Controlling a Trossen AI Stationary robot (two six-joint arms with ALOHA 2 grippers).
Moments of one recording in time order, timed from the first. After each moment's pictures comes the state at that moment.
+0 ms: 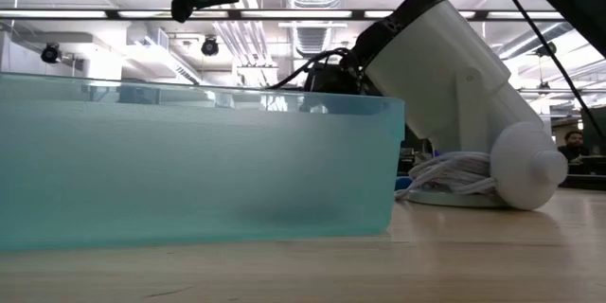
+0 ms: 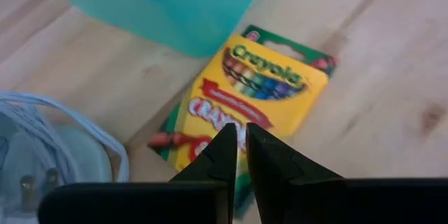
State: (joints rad) left arm 0.46 0.90 0.86 0.01 0.01 -0.26; right arm -0.35 2.11 1.38 -0.62 -0.83 -0.95
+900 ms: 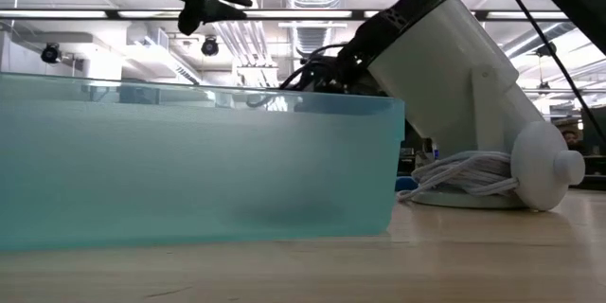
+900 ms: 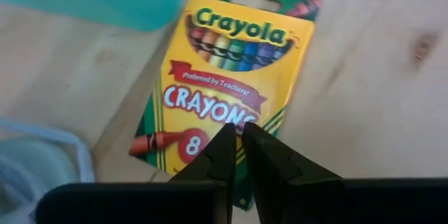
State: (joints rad) left arm 0.46 0.98 0.86 0.00 0.01 -0.27; right arm -0.31 2.11 1.38 -0.61 -0.56 -0.71
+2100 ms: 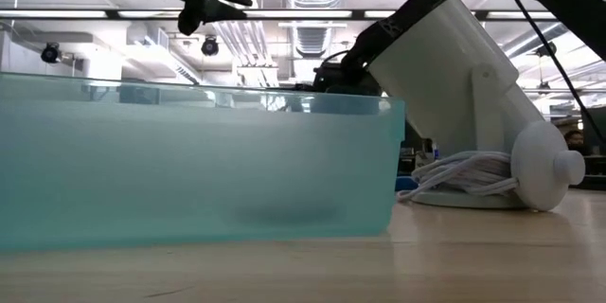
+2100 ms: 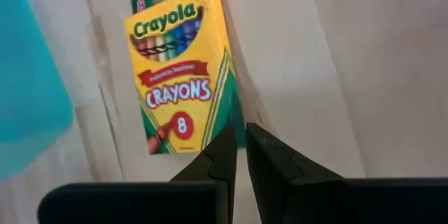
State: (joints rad) left arm 0.46 0.98 0.86 0.00 0.01 -0.29; right arm -0.50 2.11 1.51 -0.75 -0.54 -0.06
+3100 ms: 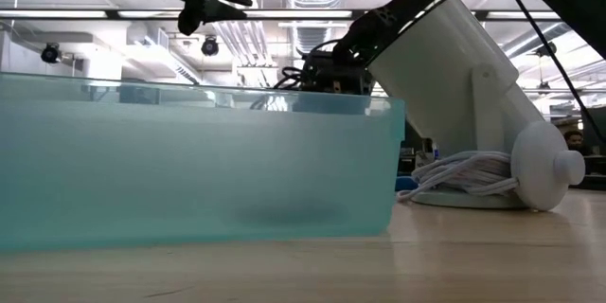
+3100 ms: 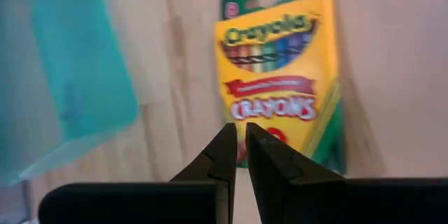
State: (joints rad) left arm 0.46 0.98 0.86 0.00 0.01 -0.29; right arm -0.41 2.11 1.53 -0.75 -0.61 -0.03
